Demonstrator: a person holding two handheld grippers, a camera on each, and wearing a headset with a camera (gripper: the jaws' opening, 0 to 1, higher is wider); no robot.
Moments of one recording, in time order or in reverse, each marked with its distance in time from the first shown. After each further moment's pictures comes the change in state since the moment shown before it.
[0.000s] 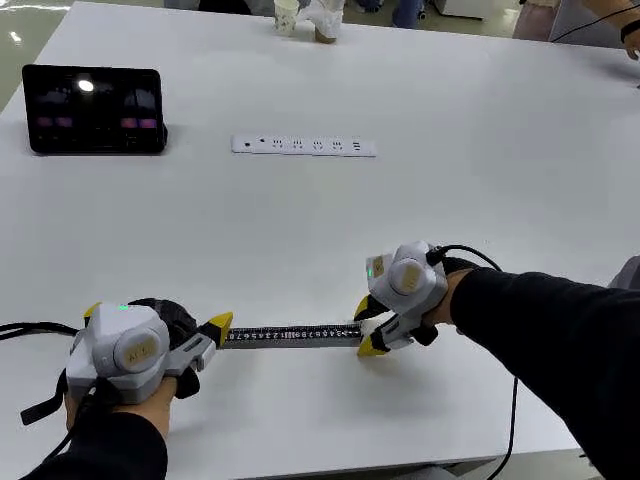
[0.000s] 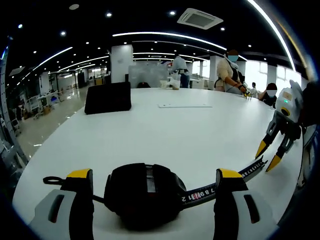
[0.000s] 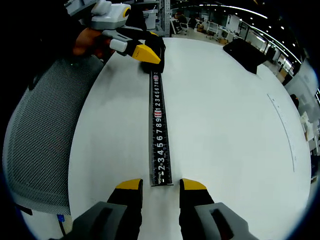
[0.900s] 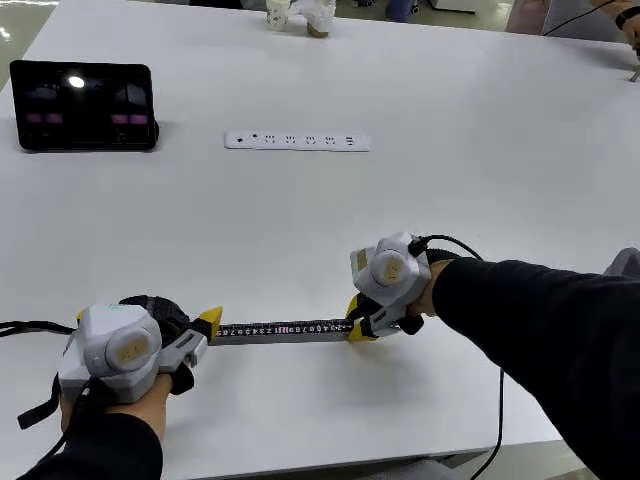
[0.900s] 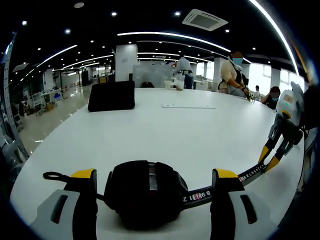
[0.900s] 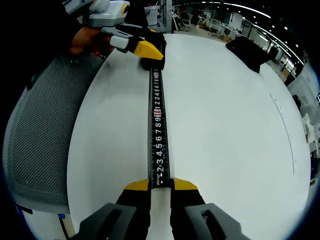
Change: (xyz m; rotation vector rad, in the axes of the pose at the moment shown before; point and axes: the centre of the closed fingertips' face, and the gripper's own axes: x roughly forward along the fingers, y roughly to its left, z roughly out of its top) left arm -0.002 0.004 -0.001 -0.037 -0.005 0.030; right arm 0.003 -0.003 0.000 -0.010 0.039 0.008
